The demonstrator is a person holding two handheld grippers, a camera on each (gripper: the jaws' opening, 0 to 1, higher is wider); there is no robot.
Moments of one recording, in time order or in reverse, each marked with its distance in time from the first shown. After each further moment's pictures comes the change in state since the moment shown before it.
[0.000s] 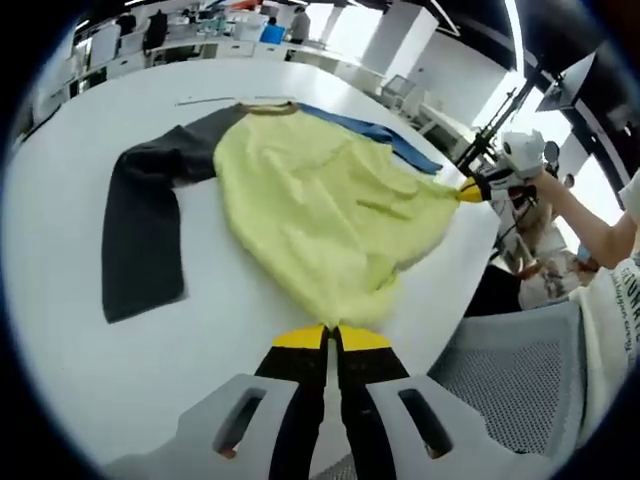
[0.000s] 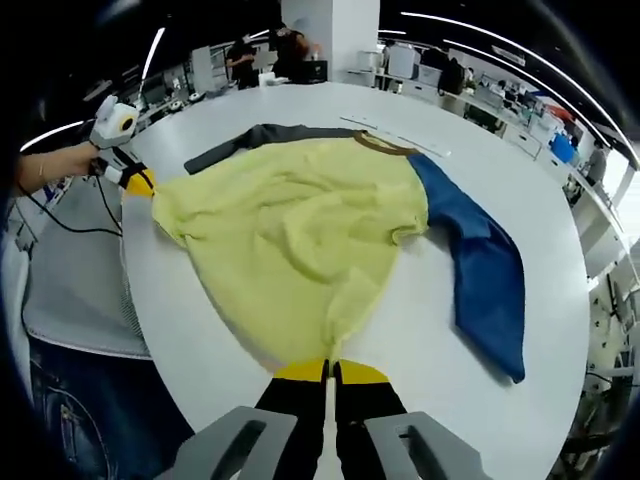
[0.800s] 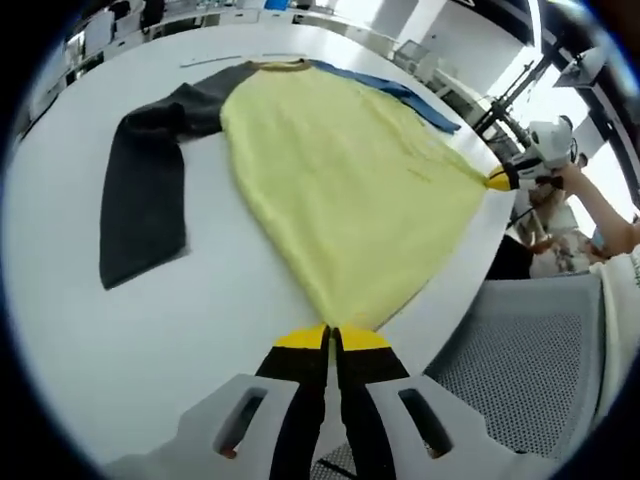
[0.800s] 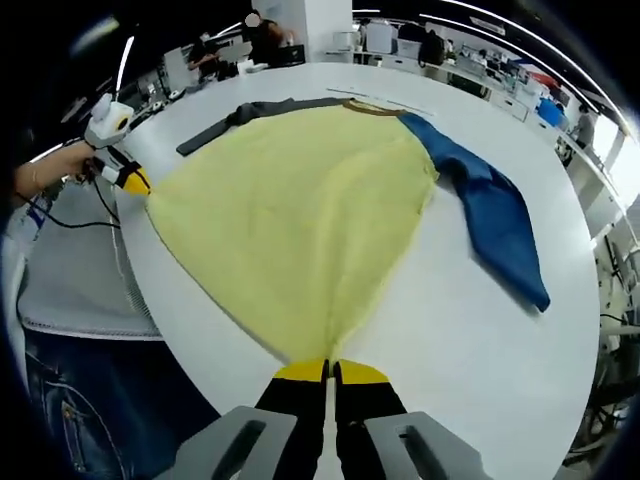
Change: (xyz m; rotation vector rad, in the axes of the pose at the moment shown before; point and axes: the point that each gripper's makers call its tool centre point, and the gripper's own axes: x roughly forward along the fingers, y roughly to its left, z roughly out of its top) left arm 0.009 0.014 -0.040 0.004 0.176 0.058; right arm 0.003 0.024 -0.049 0.123 0.091 -0.011
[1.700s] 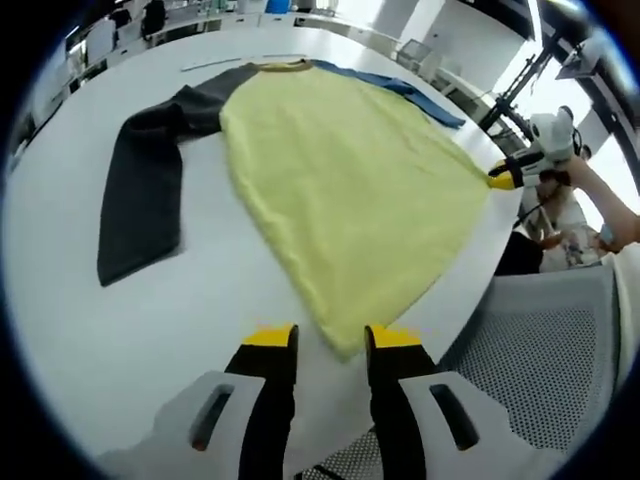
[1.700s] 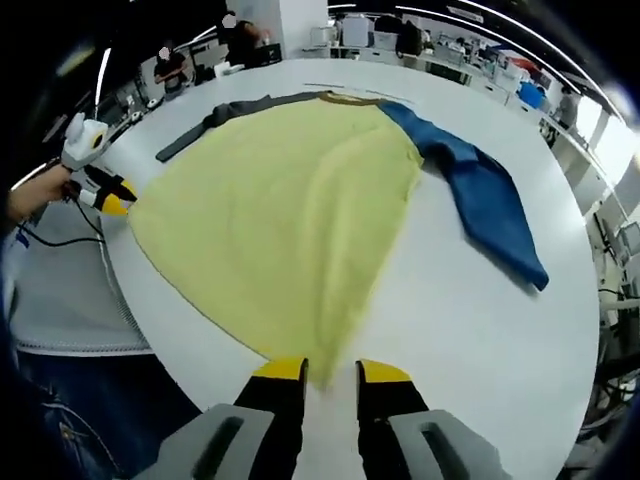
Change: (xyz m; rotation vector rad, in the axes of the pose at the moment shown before) left arm 0.002 -0.006 0.000 0.034 -0.047 0.032; right arm 0.001 -0.008 0.004 0.078 -0.018 -0.051
